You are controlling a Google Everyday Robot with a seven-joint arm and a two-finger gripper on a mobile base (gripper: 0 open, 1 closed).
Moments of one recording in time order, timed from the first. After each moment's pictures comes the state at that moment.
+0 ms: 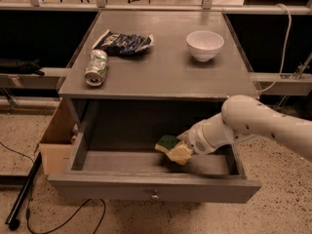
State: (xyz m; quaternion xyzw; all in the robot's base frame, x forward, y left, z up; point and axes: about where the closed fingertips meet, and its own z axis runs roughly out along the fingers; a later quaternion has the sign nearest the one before) arm 0.512 -0.061 0.653 -0.46 0.82 0.24 0.24
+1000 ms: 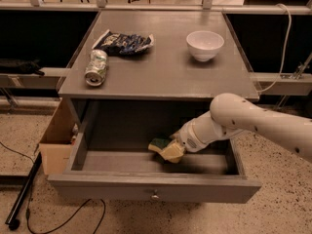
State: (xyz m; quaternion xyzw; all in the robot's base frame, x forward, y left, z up) arm 0.528 -0.040 0.634 -0.48 0.81 0.26 0.22
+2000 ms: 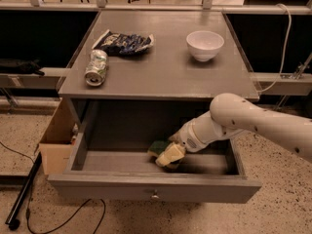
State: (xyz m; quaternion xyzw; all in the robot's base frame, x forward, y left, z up) arm 0.528 -0.039 0.634 -0.48 0.81 0.26 0.22
